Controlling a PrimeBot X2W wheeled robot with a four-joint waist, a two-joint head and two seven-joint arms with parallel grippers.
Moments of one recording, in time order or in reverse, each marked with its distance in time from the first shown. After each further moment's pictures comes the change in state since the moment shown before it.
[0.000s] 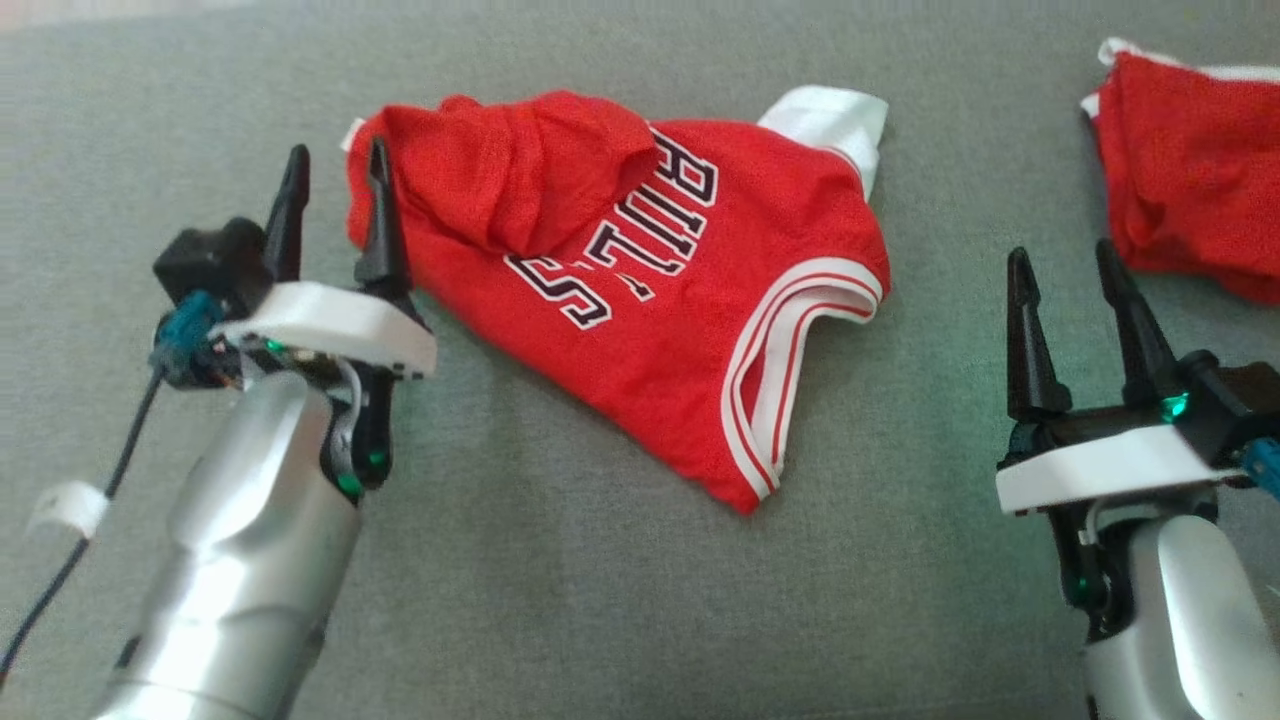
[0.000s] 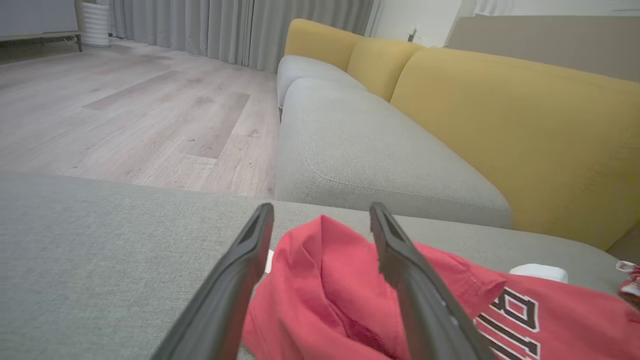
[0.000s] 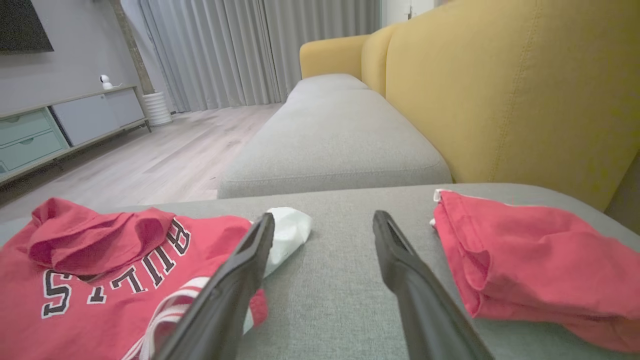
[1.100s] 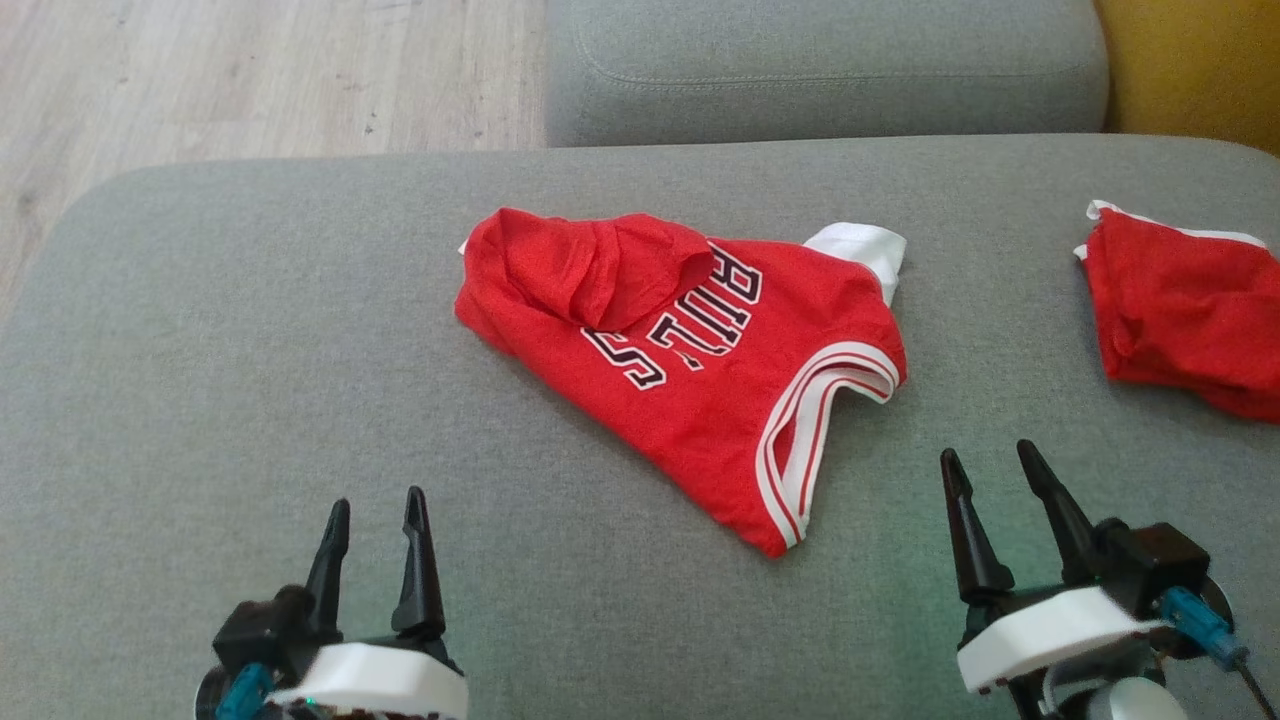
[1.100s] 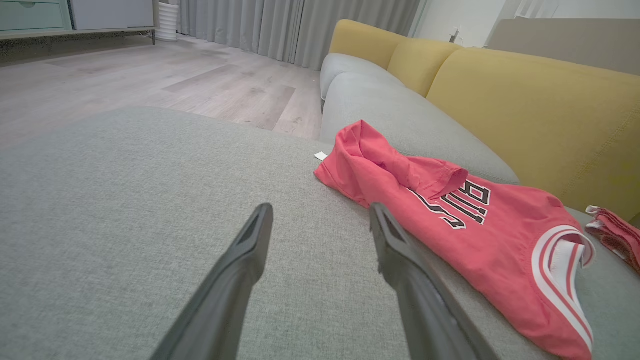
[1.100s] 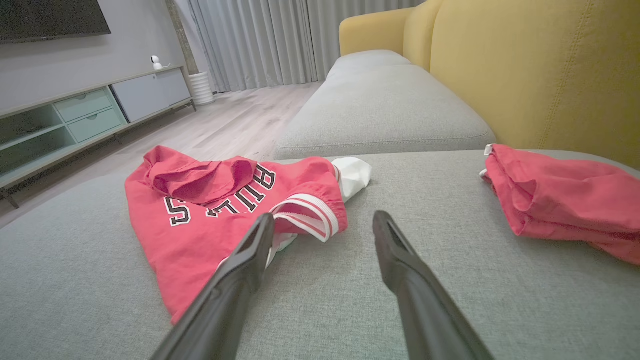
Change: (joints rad) left arm 0.669 0.068 -0.030 -0.468 0.023 0.186 -0.018; right arm 0.255 0.001 0.072 0.023 0.013 0.000 0.018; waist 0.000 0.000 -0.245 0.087
